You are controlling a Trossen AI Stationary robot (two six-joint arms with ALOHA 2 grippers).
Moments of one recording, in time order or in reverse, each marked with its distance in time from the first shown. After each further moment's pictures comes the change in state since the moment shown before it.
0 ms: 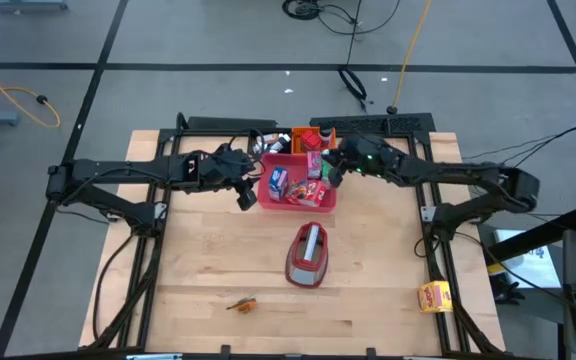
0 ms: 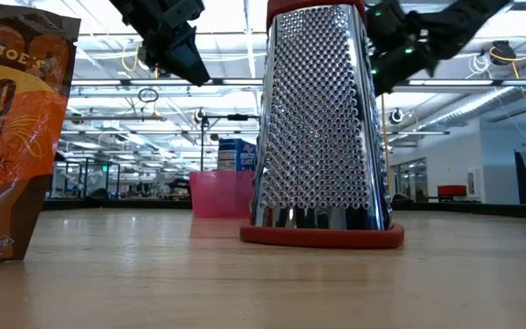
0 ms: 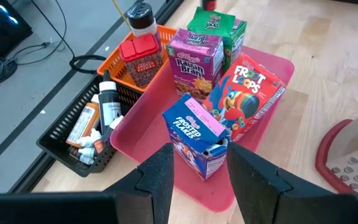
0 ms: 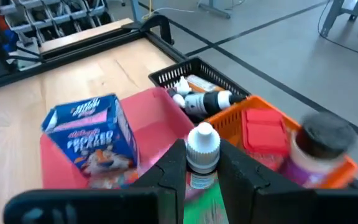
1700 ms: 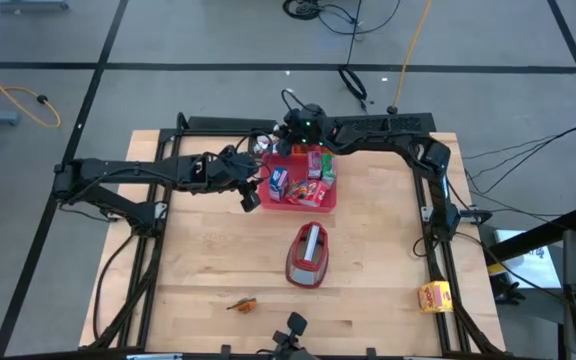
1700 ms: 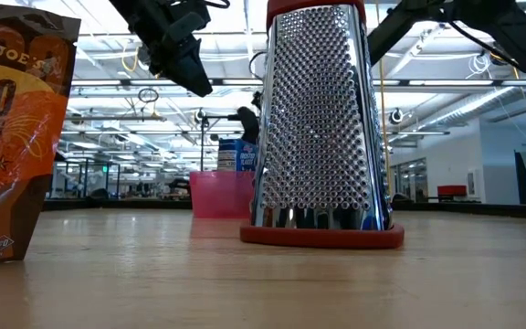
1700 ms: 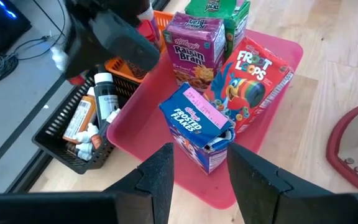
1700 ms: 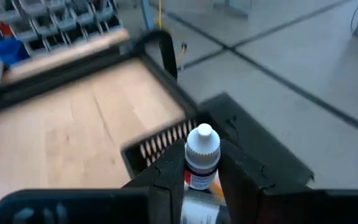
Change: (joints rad) left arm 0.003 0.052 0.000 0.002 0.000 0.018; right arm -0.104 0.744 0.699 0.065 -0.175 -0.024
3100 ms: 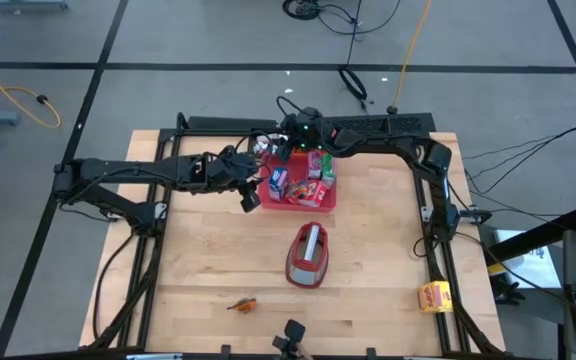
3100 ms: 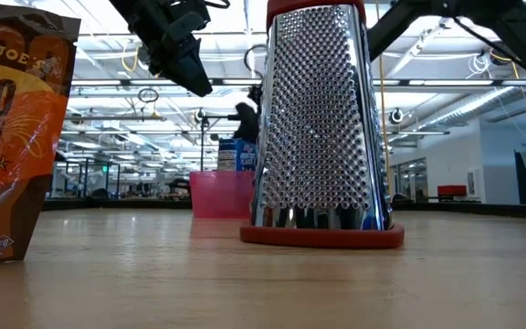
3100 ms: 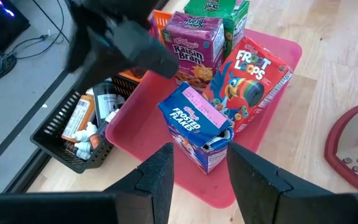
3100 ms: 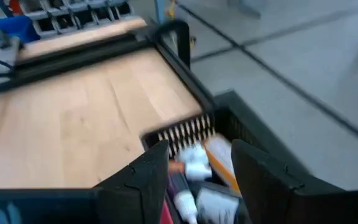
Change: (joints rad) left arm 0.000 0.000 0.000 -0.002 0.005 -0.004; right arm 0.028 -0.015 -0.004 -0.045 -0.004 -0.073
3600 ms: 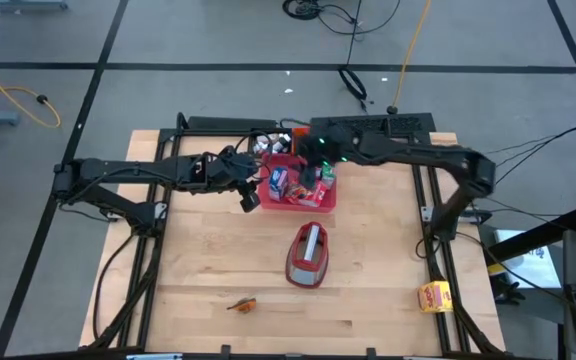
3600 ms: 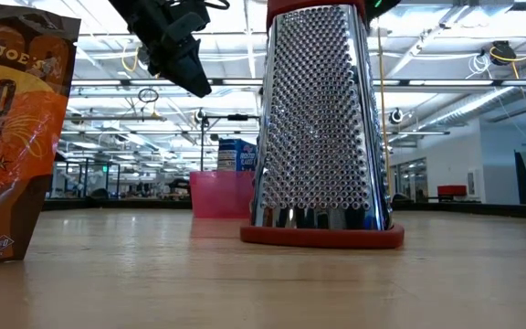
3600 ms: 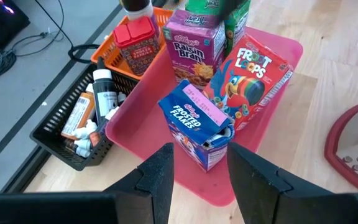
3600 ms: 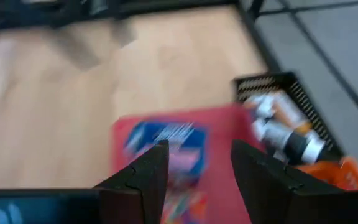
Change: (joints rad) left arm 0.000 0.000 0.000 -0.007 0.000 -0.009; right arm 0.174 -0.370 -0.028 -0.576 0.001 -0.126
